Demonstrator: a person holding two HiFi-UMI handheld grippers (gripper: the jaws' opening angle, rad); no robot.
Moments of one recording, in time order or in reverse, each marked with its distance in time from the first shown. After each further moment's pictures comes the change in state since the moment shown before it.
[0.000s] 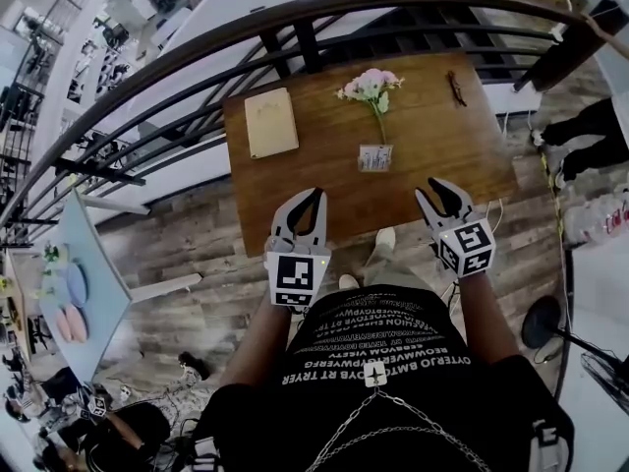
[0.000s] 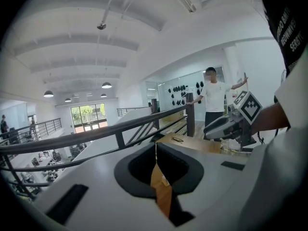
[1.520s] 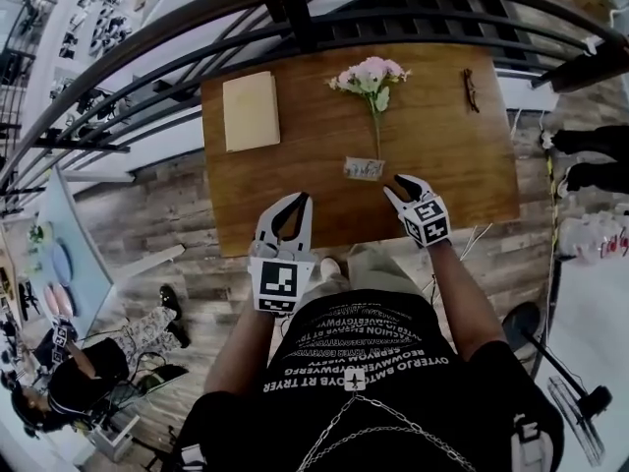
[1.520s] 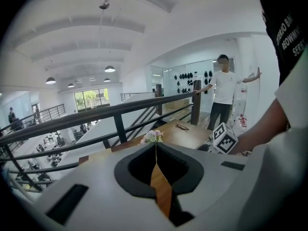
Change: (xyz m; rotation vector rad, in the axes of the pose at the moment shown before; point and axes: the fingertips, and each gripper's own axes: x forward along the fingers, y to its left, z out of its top) left arm 0.094 0.009 -0.043 -0.076 0.179 0.032; right arm 0.169 -0.065 -0.159 0.039 0.280 0.226
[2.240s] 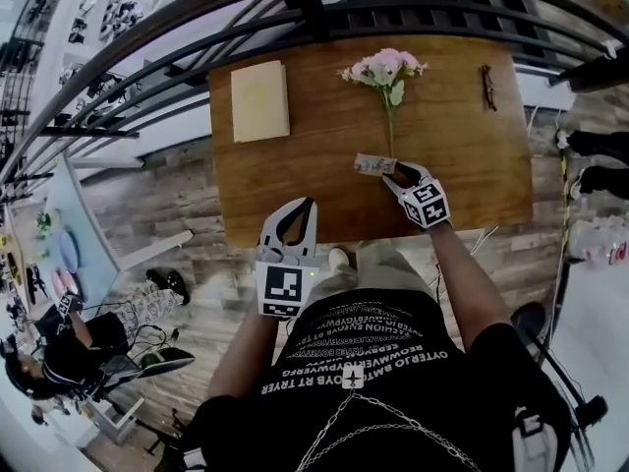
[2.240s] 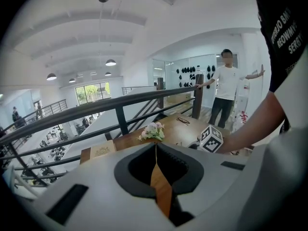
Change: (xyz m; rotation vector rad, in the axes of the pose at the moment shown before) left arm 0.001 0.001 -0.021 -0.017 0.083 0.016; right arm 0.062 -0.009 -0.020 0.000 0.050 0.088
